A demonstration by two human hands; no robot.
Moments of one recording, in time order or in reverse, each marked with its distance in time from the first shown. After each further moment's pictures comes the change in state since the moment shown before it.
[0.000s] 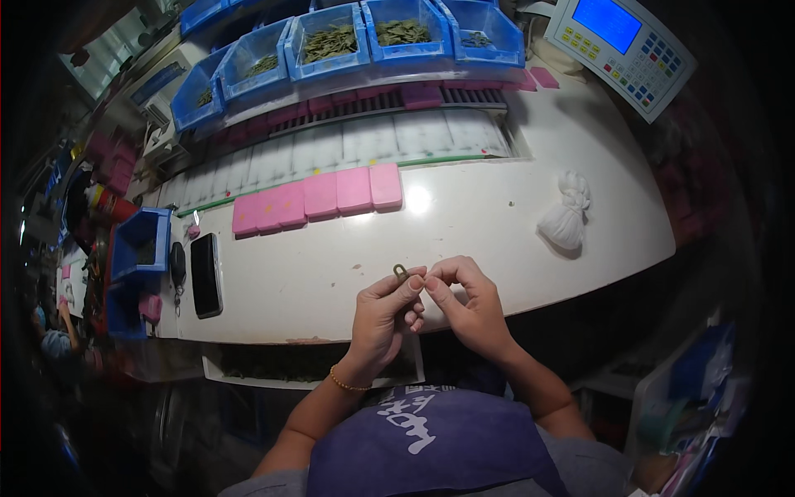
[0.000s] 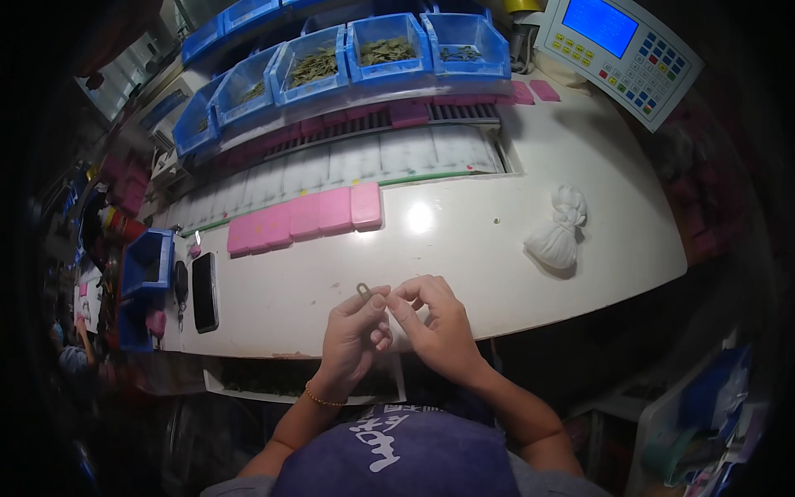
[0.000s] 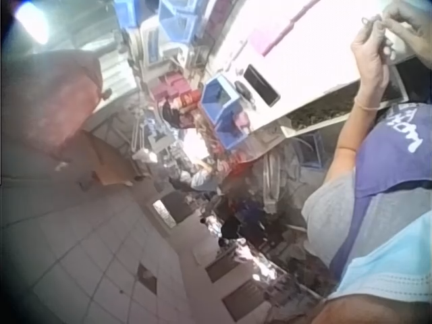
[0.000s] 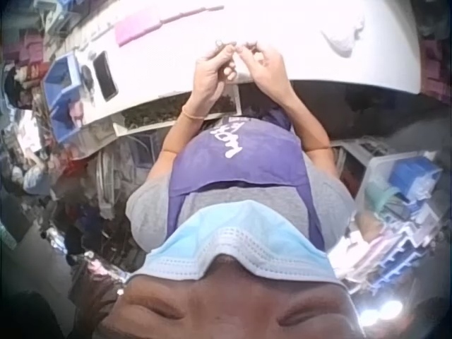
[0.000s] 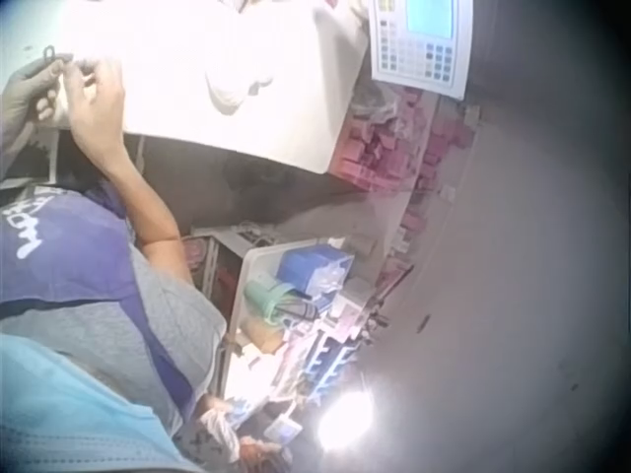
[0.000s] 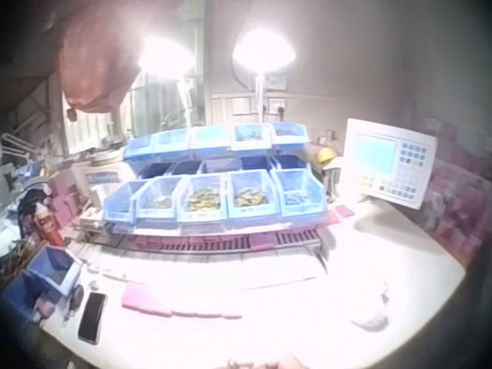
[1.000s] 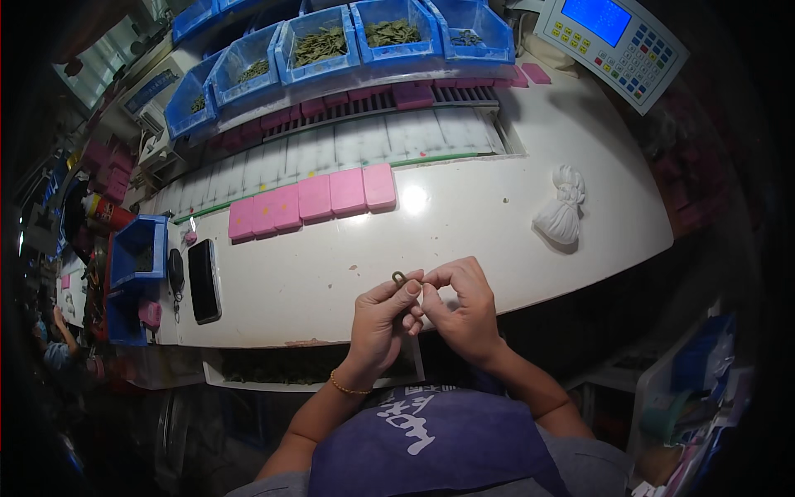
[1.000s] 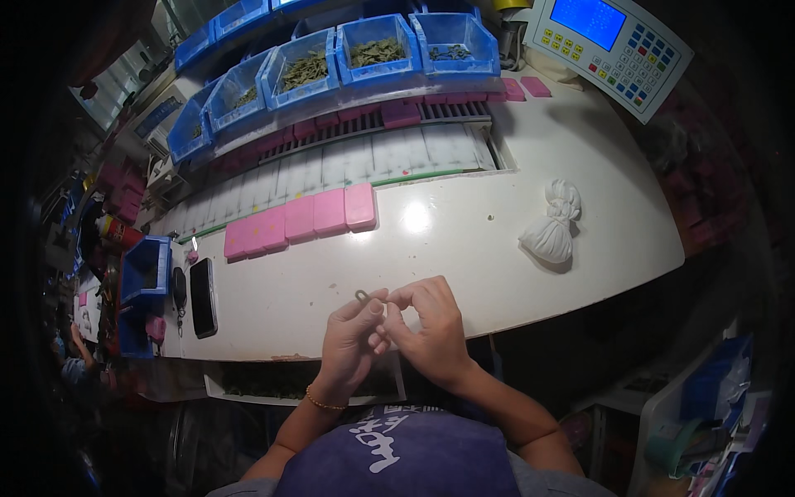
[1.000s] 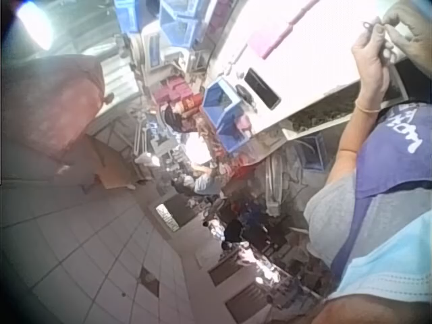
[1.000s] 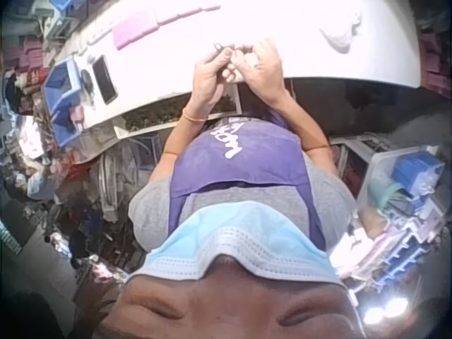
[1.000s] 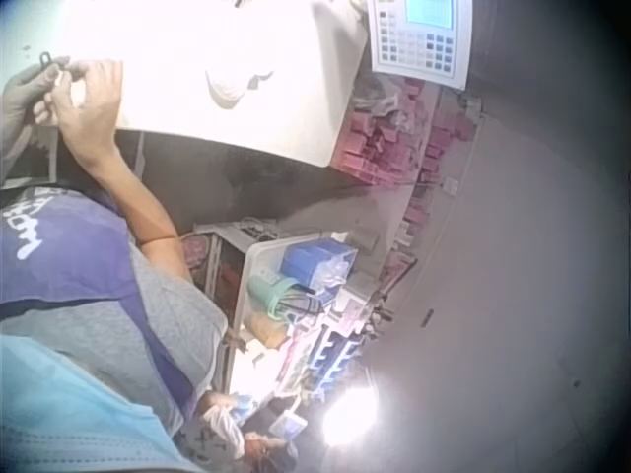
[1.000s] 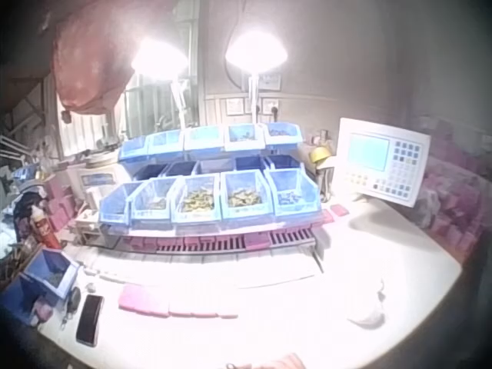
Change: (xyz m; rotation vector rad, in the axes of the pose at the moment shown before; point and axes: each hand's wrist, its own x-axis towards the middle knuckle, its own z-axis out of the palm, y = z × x) left_hand -0.004 -0.004 -0.002 -0.031 -0.027 -0.003; right_hand -0.002 -0.007 0.010 -0.327 0.166 -0.339
